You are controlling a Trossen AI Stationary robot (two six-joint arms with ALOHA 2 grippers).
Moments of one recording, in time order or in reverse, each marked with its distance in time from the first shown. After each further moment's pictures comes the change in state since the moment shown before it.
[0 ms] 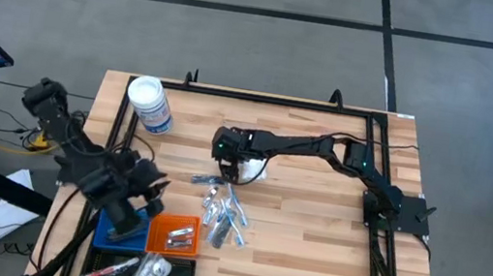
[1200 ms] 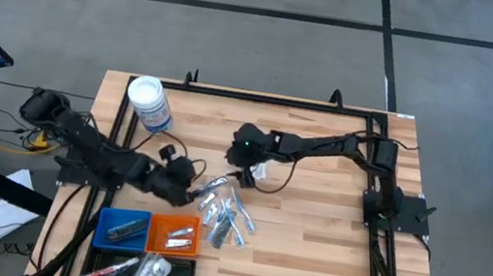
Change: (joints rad) left arm 0.437 0.120 -0.250 0.671 0.145 0.696; right arm -0.029 -0.255 -0.443 0.449 -0.337 -0.219
